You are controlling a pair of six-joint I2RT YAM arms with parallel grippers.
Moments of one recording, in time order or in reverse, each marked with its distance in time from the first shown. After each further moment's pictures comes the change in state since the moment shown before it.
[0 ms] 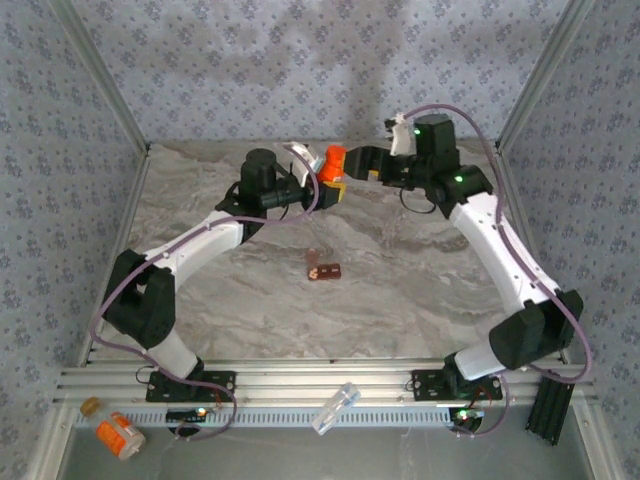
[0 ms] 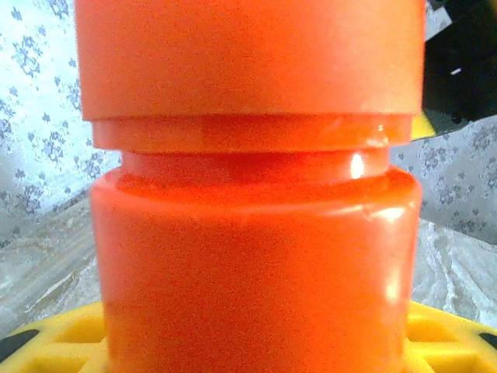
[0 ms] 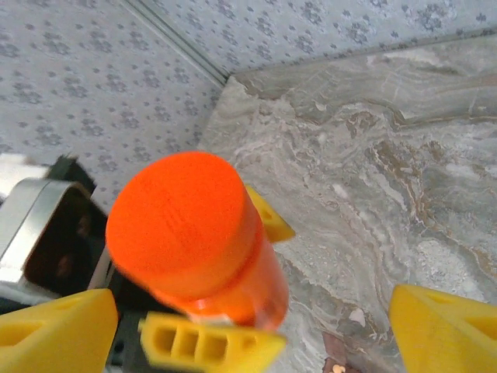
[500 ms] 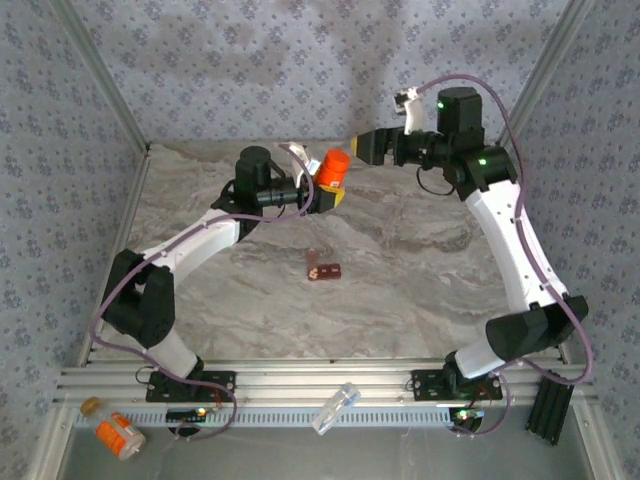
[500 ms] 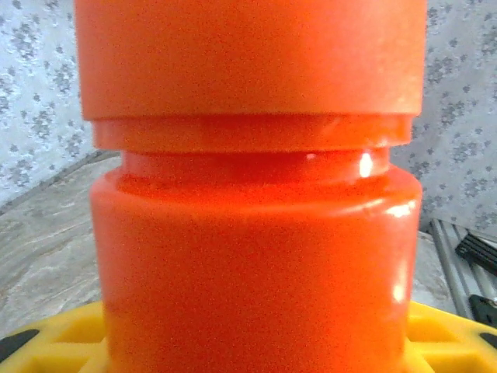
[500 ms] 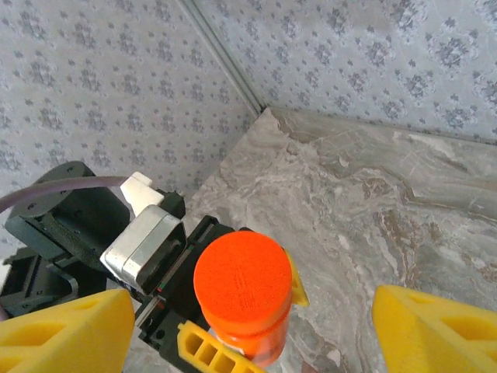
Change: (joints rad) left arm 0.026 0.000 0.000 0.002 0.208 -0.035; right arm -0.034 0.072 0.278 -0.160 -0.097 -0.241
